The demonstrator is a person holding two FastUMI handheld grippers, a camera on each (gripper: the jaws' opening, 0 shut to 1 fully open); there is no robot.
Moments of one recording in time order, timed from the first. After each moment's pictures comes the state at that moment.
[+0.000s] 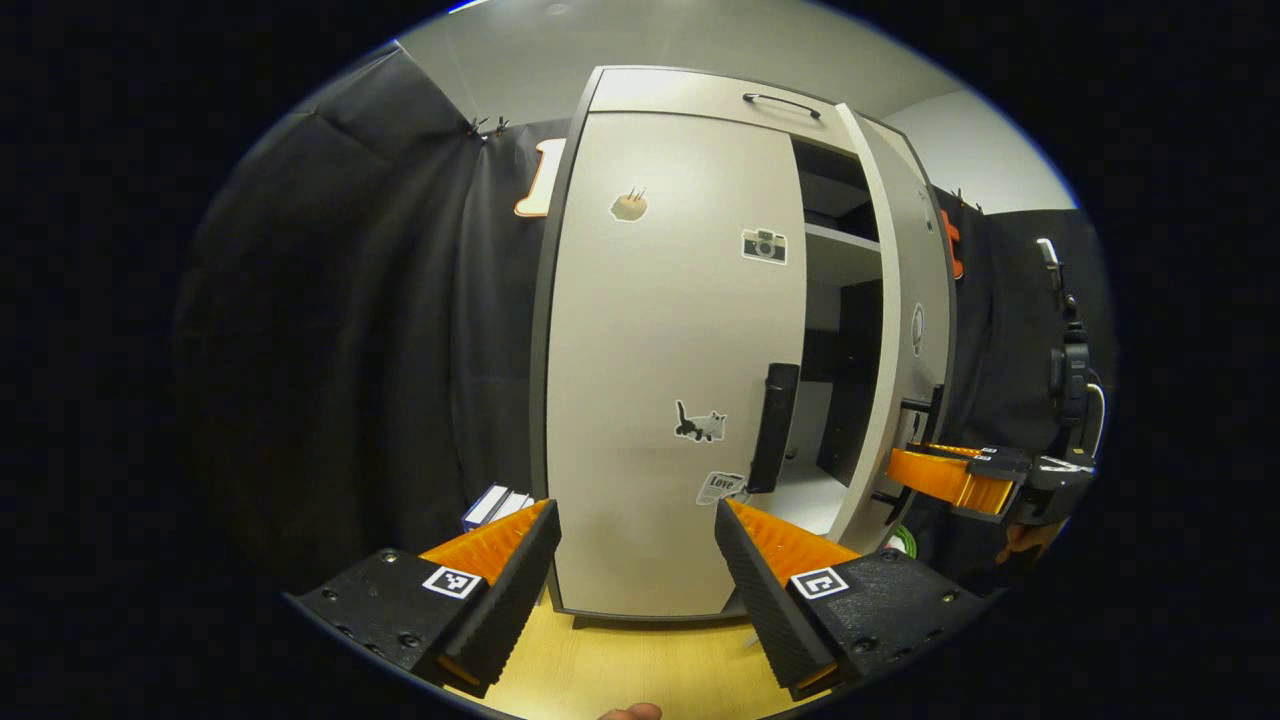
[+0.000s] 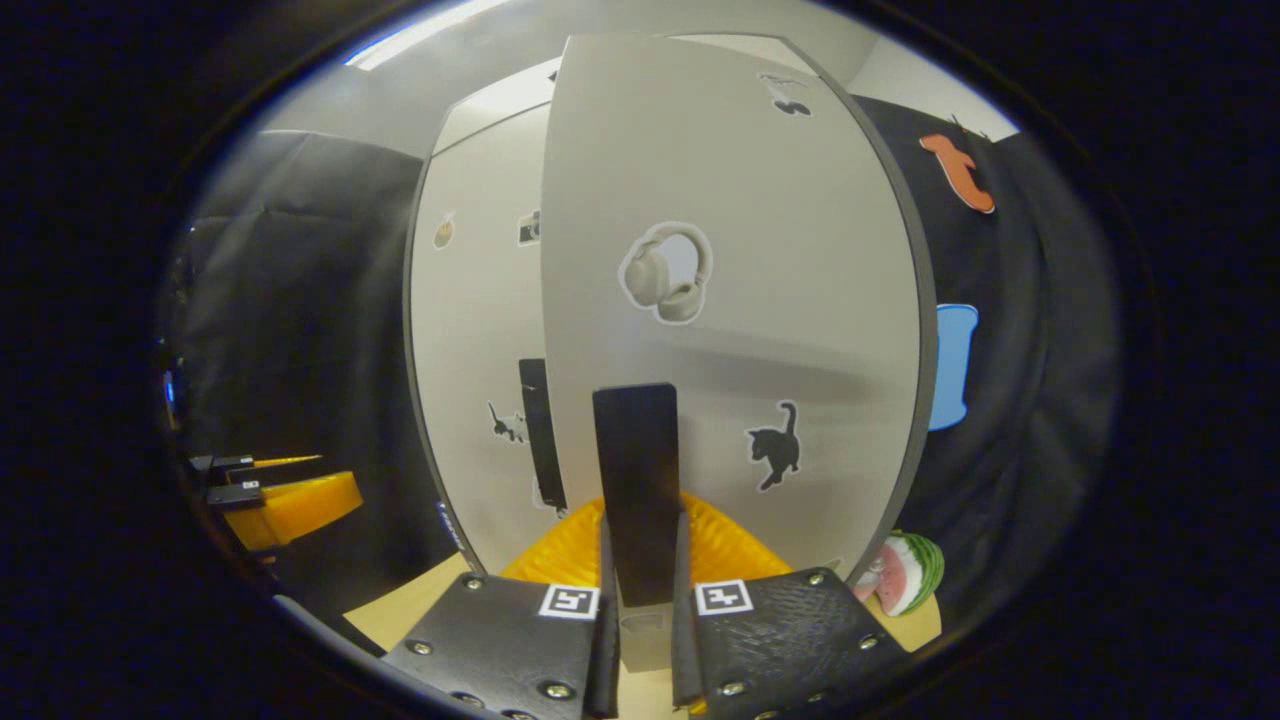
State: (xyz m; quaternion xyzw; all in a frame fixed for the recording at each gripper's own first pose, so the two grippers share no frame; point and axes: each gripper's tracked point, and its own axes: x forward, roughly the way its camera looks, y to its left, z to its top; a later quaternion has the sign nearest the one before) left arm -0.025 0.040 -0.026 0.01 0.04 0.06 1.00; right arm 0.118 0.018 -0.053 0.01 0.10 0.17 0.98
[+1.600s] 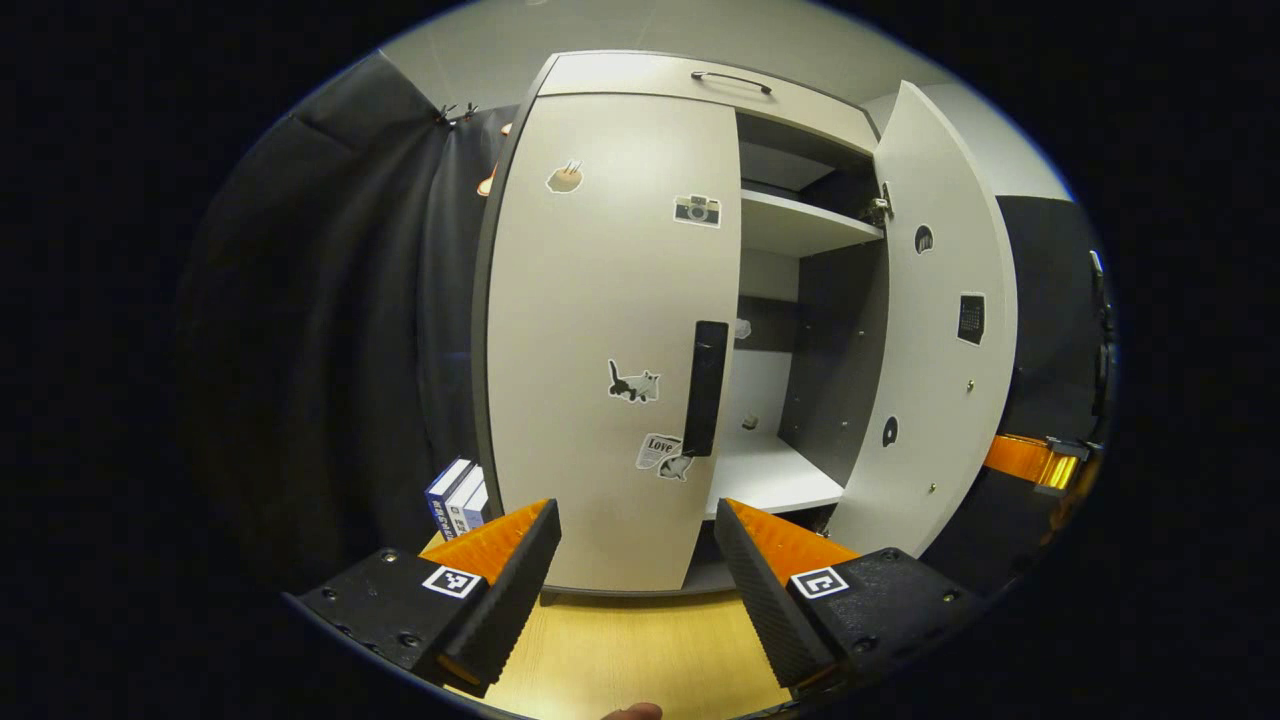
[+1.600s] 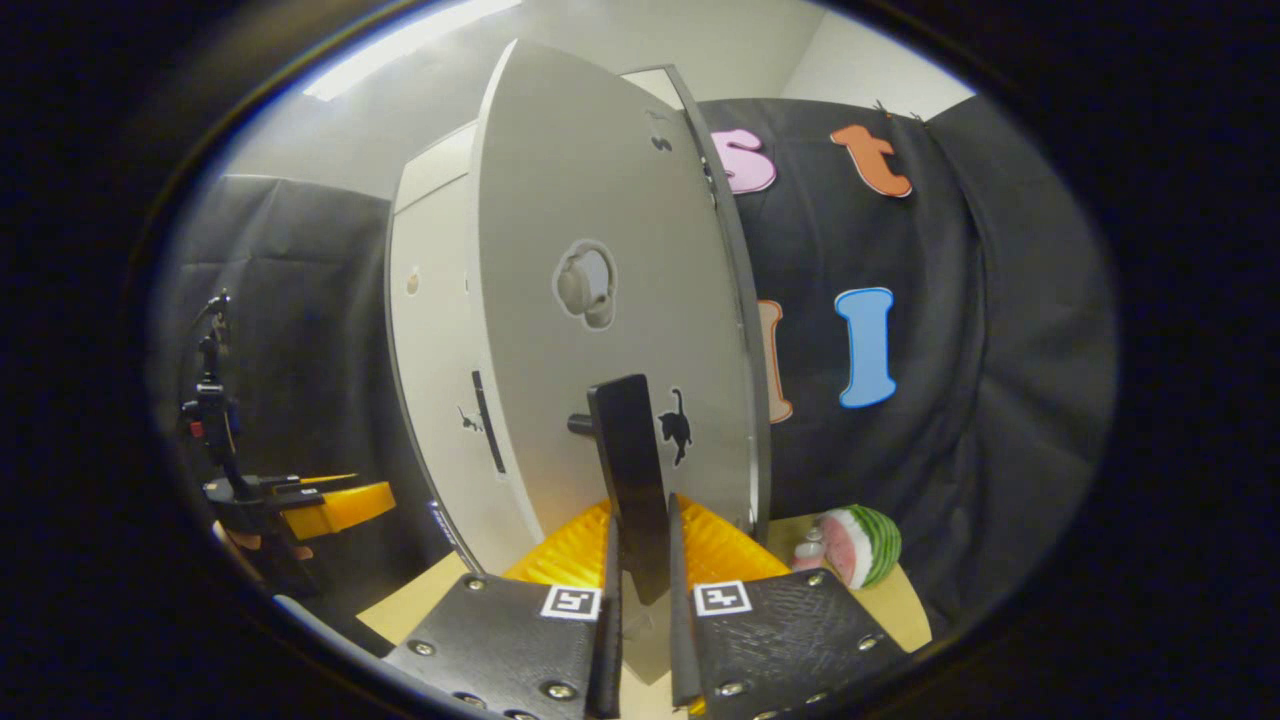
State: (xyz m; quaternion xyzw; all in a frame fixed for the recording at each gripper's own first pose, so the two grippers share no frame) left arm -0.030 -0.014 -0.053 0.01 0.07 0.02 1.00; right arm 0.073 -0.063 -0.046 0.06 0.09 0.11 0.99
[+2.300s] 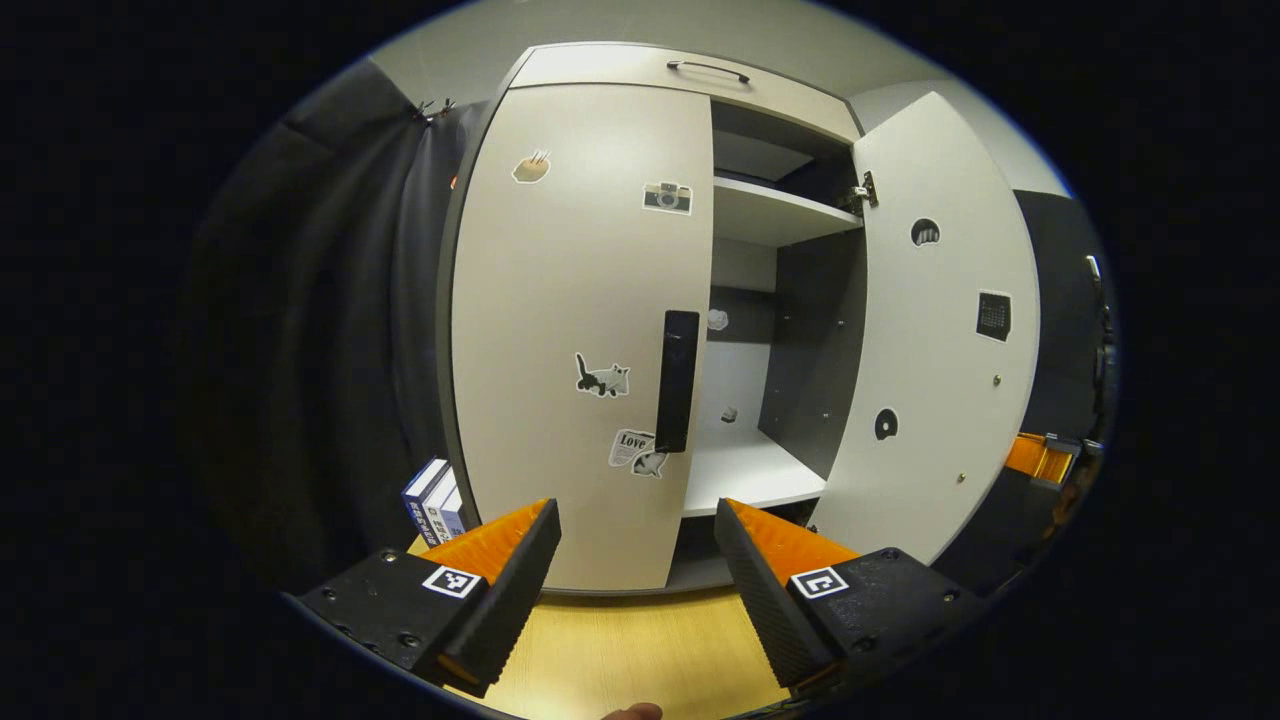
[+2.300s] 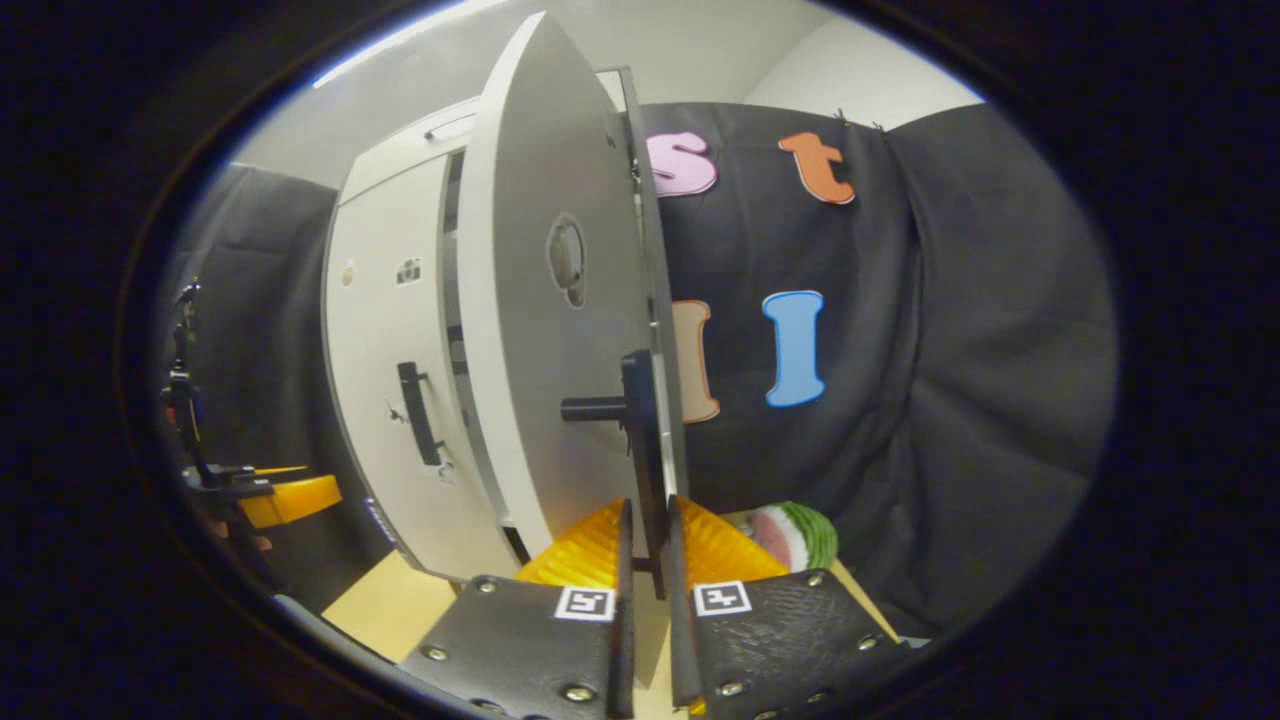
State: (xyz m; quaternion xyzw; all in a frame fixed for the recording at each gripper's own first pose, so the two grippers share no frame) left arm -0.021 -0.029 -0.062 0.02 0.08 -0.01 1.00; right arm 0.078 -0.126 -0.053 0.03 0.09 0.01 1.00
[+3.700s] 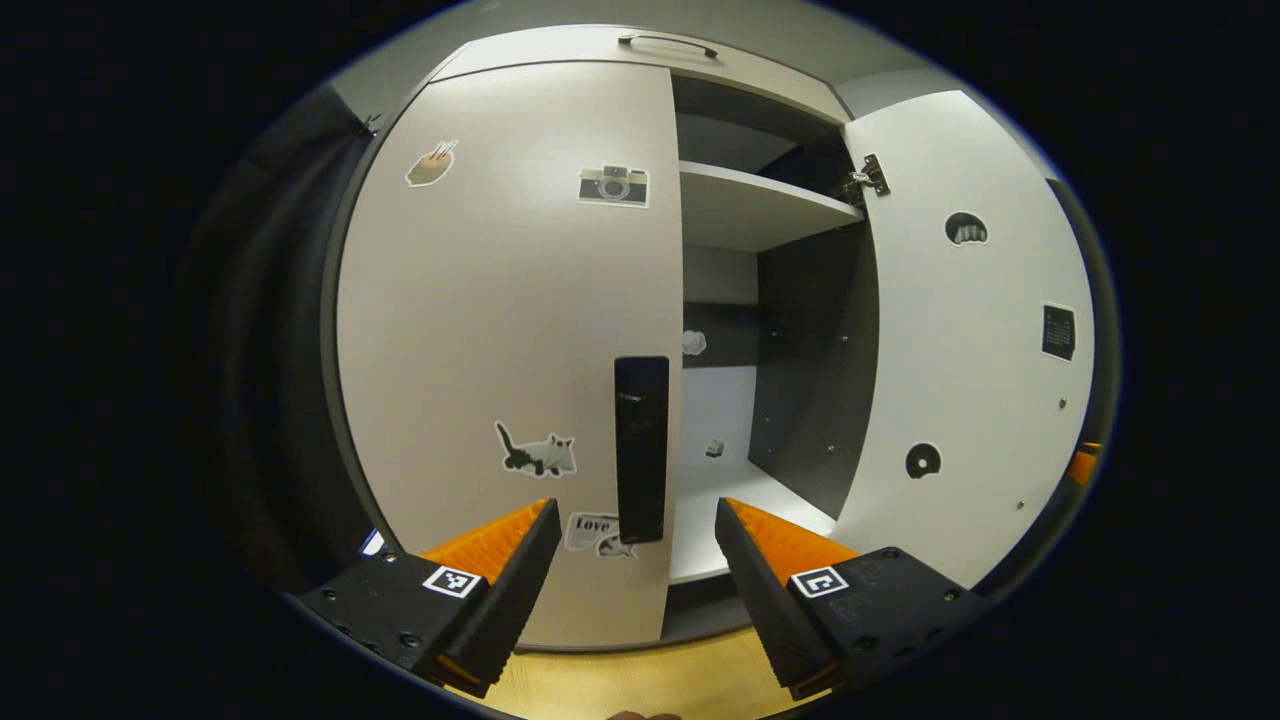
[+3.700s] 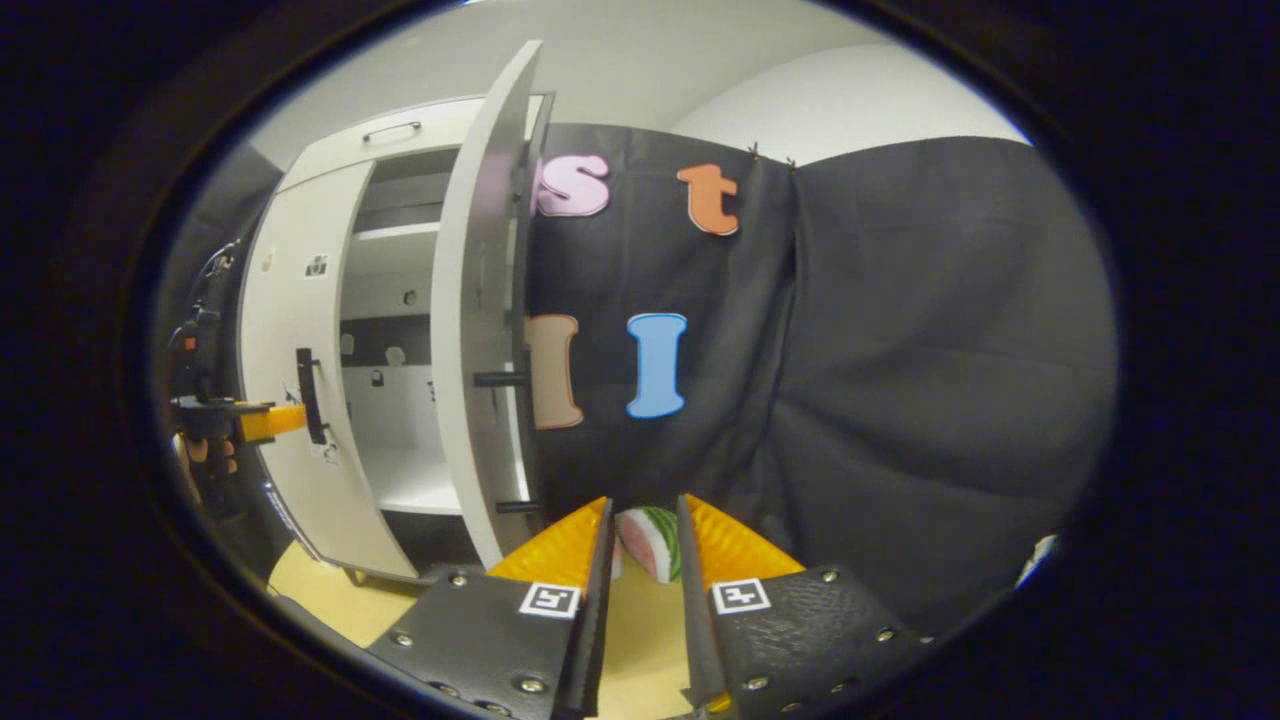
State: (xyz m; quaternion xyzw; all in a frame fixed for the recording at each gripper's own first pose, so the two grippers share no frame) left arm 0.093 -0.052 -0.037 0.06 0.05 -0.04 1.00; right arm -0.004 -0.227 -0.044 -0.02 0.07 -0.17 0.98
